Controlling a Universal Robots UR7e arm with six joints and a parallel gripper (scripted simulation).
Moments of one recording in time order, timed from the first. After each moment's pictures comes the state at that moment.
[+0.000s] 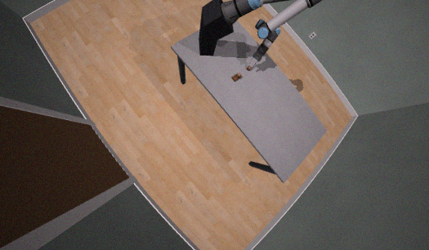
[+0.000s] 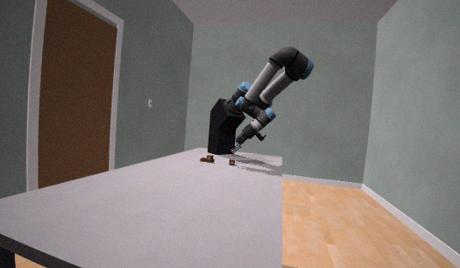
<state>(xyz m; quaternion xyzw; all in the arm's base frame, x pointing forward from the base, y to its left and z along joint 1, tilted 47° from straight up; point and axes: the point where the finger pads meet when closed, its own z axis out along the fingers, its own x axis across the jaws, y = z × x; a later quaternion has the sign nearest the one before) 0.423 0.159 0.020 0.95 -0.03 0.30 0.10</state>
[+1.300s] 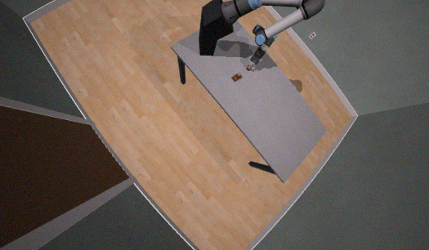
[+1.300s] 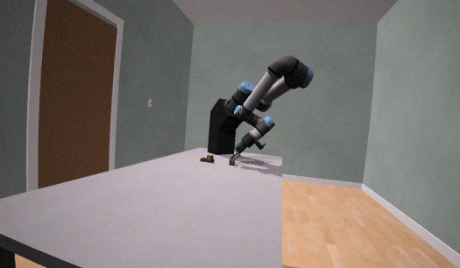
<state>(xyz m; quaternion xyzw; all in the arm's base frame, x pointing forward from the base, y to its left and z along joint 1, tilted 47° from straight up) 0.449 0.187 -0.017 0.95 -0.03 0.30 0.10</state>
